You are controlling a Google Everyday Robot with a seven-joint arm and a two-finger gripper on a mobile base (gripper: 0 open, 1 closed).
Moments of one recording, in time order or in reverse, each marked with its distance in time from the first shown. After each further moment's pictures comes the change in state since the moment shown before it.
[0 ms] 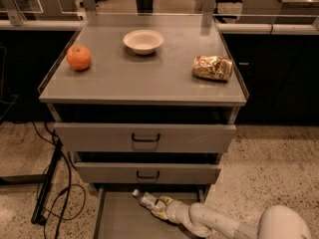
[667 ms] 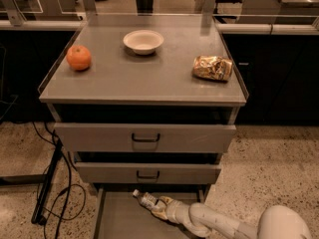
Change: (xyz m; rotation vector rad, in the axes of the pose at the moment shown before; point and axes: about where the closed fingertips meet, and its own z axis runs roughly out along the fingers) arm 0.001 0.000 0.001 0.000 0.002 0.000
